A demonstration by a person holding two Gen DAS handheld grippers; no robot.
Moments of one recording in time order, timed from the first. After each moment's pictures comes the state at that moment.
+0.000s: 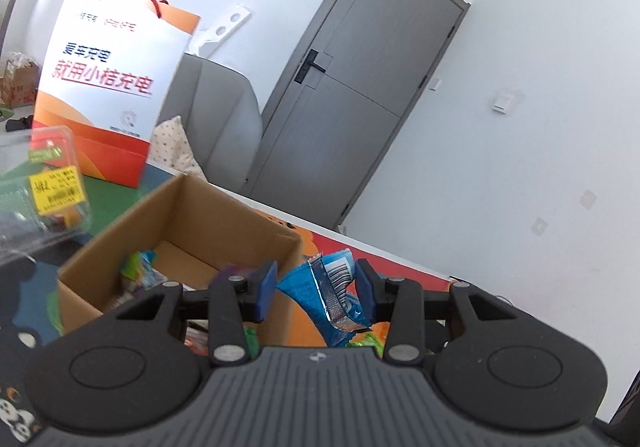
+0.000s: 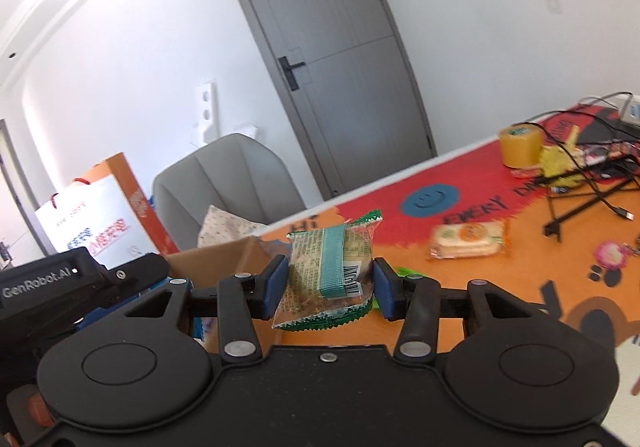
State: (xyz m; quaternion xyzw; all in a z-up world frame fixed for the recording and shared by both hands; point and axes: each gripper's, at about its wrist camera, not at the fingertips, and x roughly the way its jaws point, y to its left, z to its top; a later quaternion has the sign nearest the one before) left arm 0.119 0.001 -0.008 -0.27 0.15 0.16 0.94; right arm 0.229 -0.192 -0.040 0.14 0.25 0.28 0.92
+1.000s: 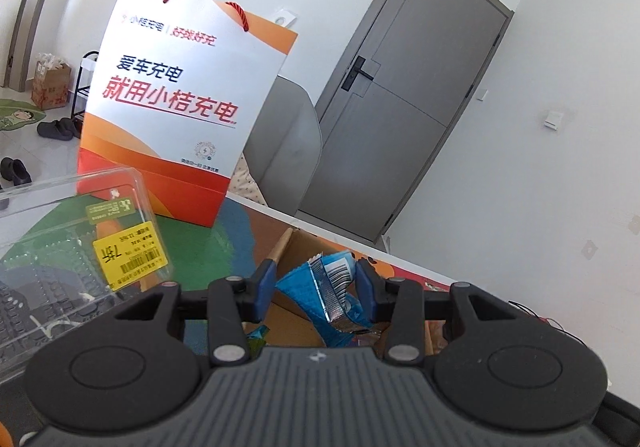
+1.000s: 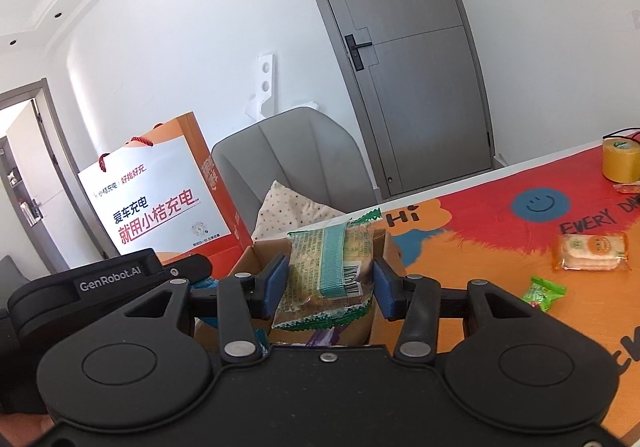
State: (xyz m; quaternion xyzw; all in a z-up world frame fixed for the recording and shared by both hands) left arm 0.126 0.108 -0.019 -0.27 0.16 0.21 0.93; right arm 0.223 -0.082 -0.024 0.10 0.26 0.34 0.90
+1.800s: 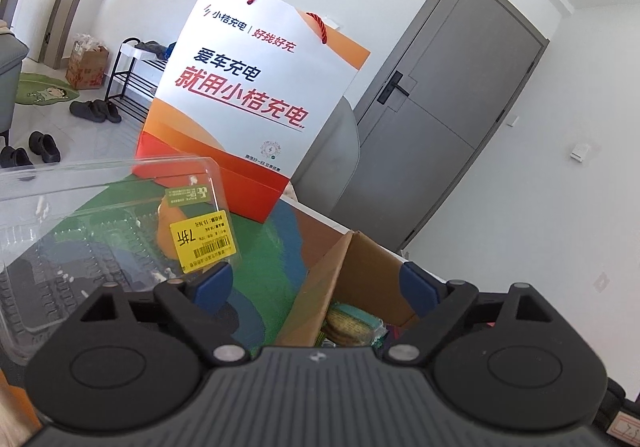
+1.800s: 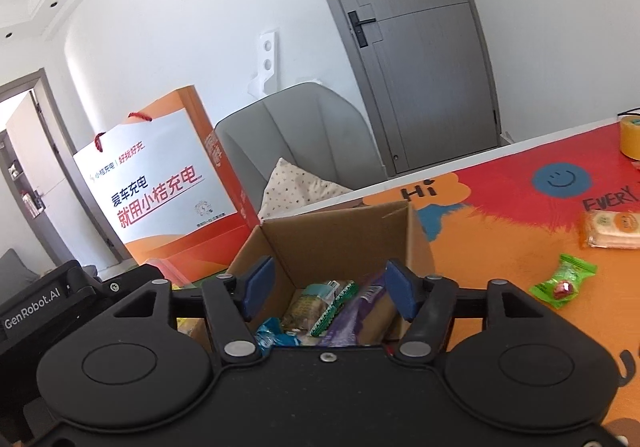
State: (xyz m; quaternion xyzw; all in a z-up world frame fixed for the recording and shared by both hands) left arm 0.079 0.126 -0.029 -0.31 0.14 0.25 0.91; right arm 0.225 -0.066 -0.035 0.10 0.29 0.34 0.89
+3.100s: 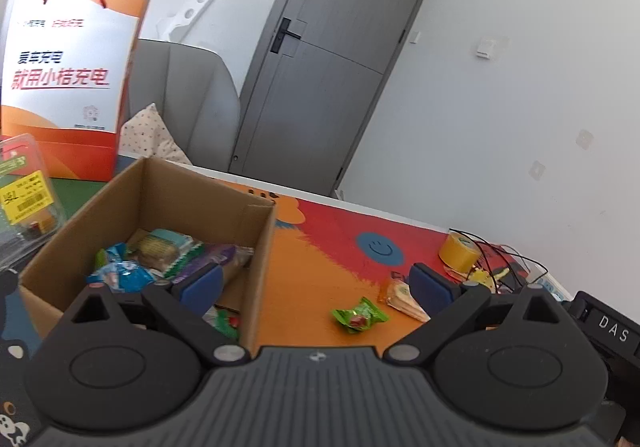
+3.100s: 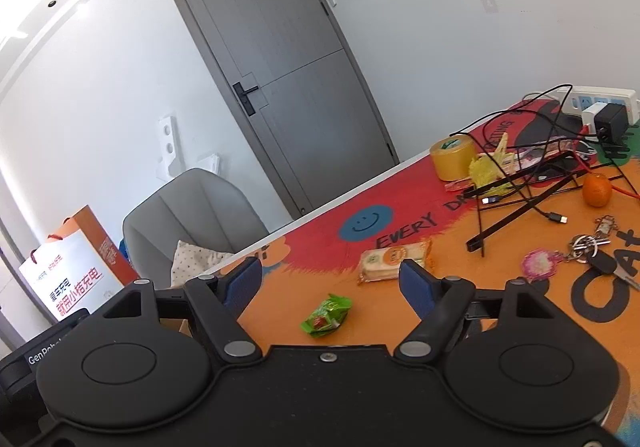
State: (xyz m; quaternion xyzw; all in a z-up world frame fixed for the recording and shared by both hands) left arm 0.154 -0.032 -0.014 -0.21 0.21 0.13 0.95; right arm 0.244 -0.270 -0.030 0.19 0.25 0.21 0.93
